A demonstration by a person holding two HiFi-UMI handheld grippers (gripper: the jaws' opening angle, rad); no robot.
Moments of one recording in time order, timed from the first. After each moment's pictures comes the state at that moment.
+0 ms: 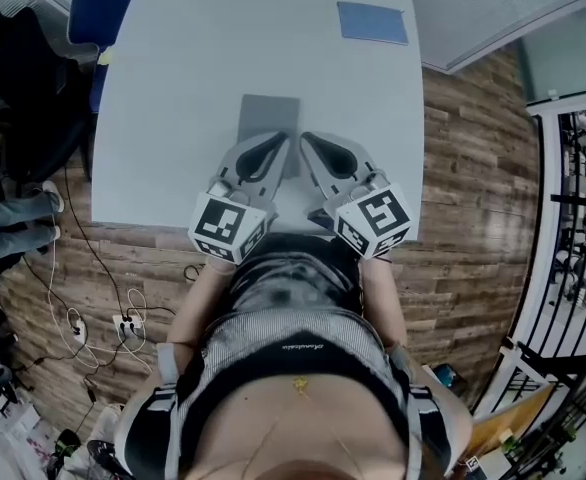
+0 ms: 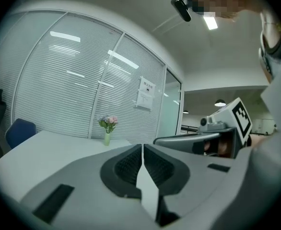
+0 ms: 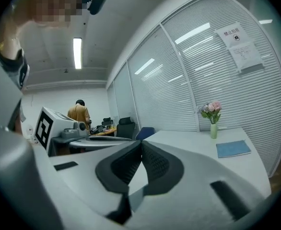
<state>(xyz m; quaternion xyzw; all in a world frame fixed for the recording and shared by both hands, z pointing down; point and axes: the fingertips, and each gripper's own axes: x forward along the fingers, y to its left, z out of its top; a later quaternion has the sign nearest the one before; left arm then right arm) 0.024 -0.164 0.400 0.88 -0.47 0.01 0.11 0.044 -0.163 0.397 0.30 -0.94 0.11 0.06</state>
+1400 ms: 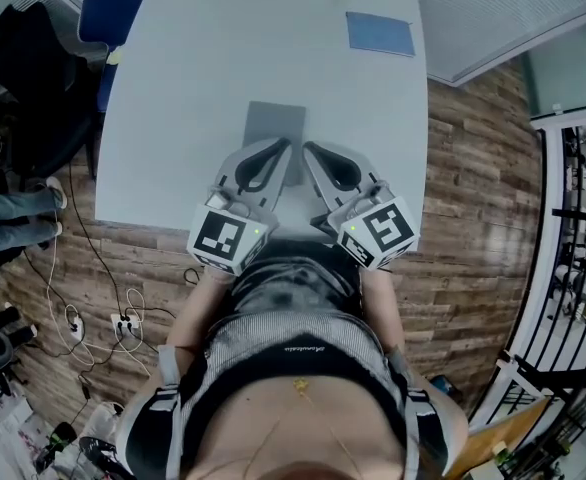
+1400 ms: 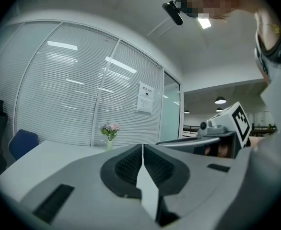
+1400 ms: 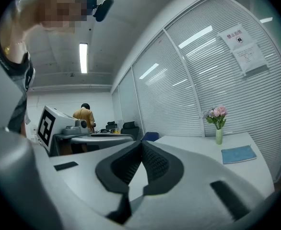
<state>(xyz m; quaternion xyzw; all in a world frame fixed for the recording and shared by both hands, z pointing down) 0.016 -0.164 0.367 0.87 -0.49 0.01 0.08 0.038 -0.159 0.378 0.28 -0.96 0.09 0.03</state>
